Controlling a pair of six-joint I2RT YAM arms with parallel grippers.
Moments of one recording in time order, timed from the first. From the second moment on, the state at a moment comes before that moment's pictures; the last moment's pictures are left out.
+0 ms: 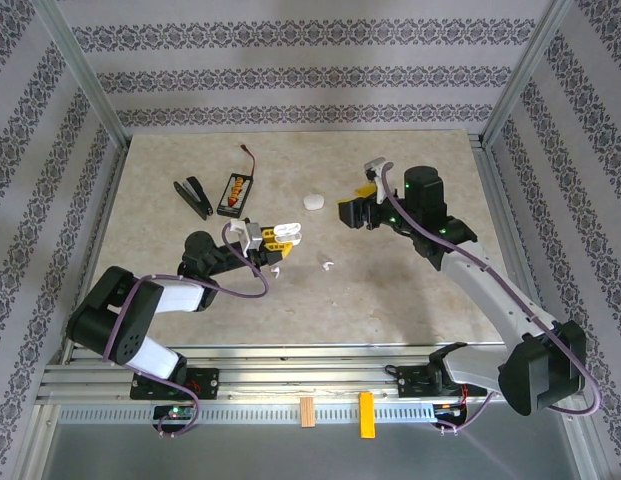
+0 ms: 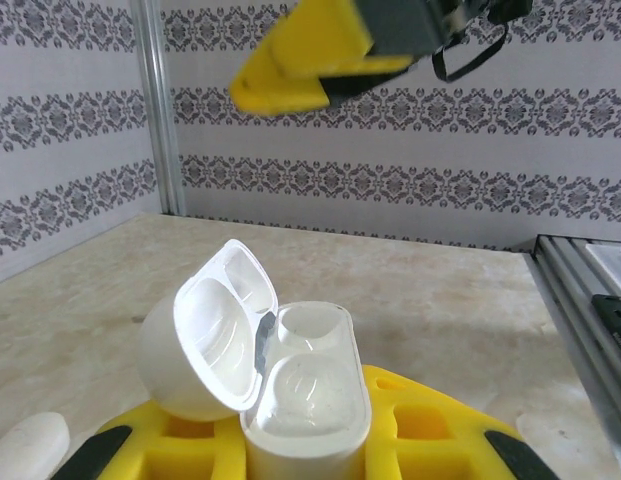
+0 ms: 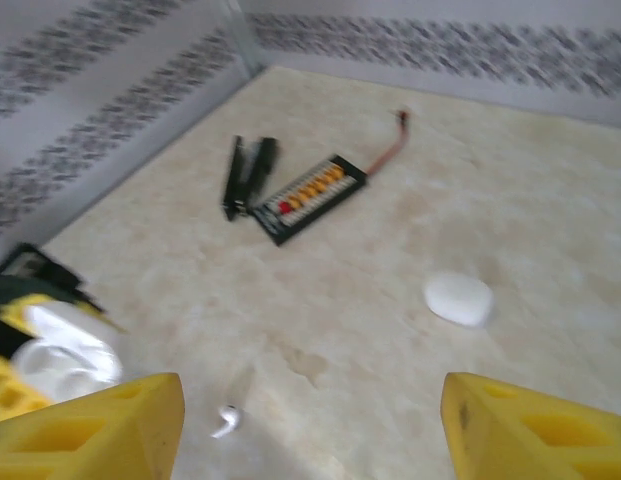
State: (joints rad) left arm -0.35 1.50 0.40 1.22 0.85 -0.04; right arm 0.34 1.22 0.97 -0.20 -0.48 0.13
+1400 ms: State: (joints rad) left arm -0.35 1.19 0.32 1.04 0.76 0.03; right arm 0.70 2.06 1.33 -0.31 -0.57 0.42
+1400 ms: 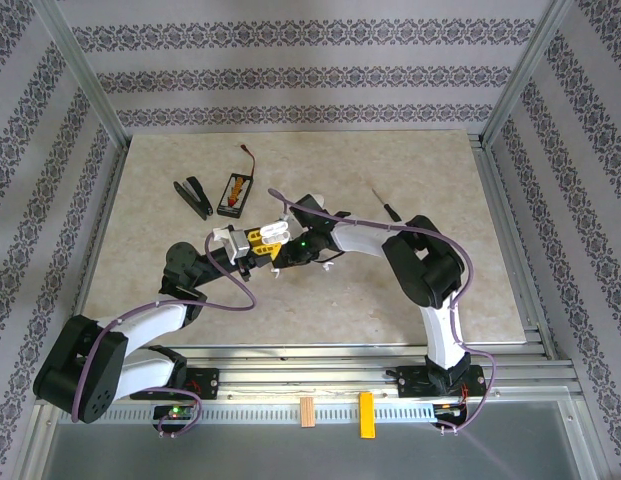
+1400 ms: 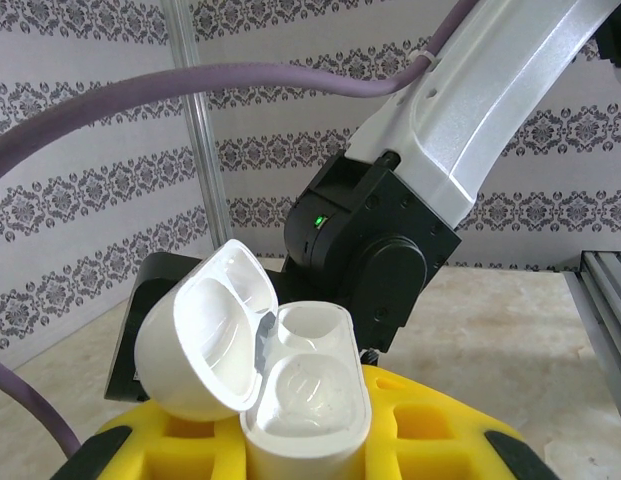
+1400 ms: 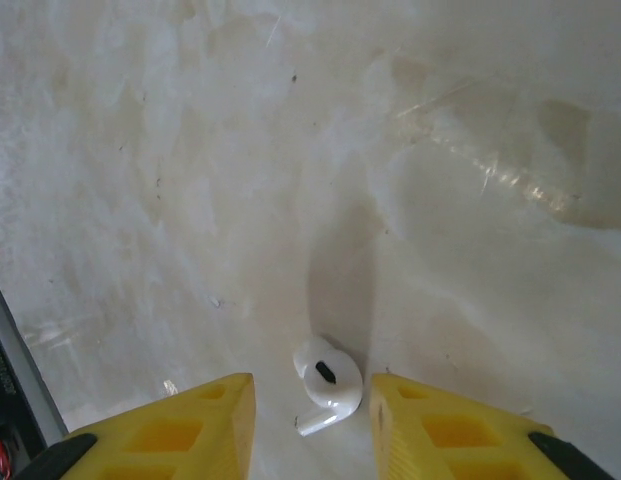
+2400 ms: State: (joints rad) left arm -0.35 1.19 0.31 1.04 0.76 0.03; right arm 0.72 2.12 1.36 -0.33 -0.62 0.36
